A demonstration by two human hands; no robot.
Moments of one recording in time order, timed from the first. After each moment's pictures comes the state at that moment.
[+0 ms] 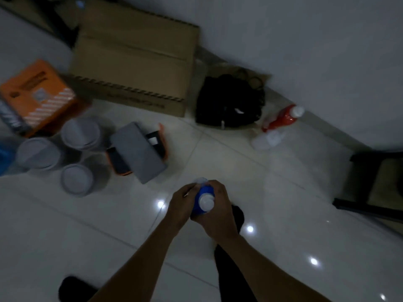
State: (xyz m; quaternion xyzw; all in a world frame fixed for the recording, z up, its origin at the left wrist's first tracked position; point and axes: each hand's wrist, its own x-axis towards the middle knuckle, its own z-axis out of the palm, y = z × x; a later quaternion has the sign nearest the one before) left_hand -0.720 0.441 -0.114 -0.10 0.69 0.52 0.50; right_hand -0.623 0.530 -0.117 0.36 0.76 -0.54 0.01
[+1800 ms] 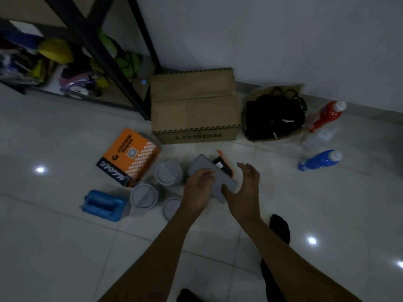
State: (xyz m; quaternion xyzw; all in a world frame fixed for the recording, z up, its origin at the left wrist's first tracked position) left_hand -0.926 0.296 -0.003 0.04 0.75 0.51 0.42; right_hand -0.812 0.371 -0.024 0.44 0.74 -0.48 -0.16
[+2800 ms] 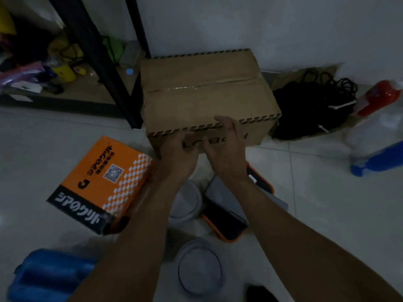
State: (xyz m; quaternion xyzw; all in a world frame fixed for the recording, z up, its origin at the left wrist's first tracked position) left_hand -1.149 0.310 -0.244 0.30 0.83 0.40 0.23; right_hand -1.040 0.392 -0.253 0.36 0.81 -0.30 -0.35
